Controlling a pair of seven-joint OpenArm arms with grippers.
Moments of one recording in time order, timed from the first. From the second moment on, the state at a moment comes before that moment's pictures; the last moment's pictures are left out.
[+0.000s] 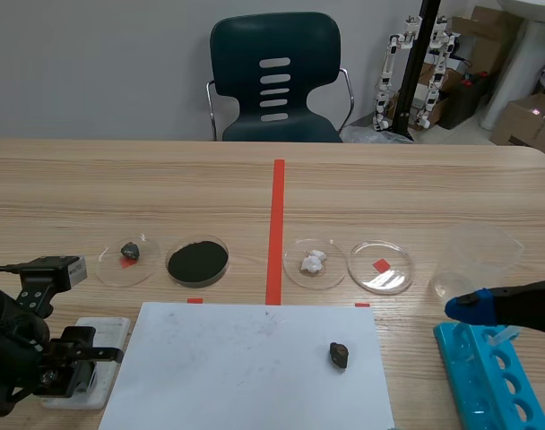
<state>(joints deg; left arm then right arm) 10.7 -22.7 5.7 92.5 -24.9 5.4 67.8 -59.3 37.6 9.6 119.3 3.3 32.7 16.7</state>
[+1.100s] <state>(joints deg) 10.7 -22.1 5.7 92.4 -12.4 11.6 66.6 -59.3 37.6 9.6 119.3 3.3 32.7 16.7</state>
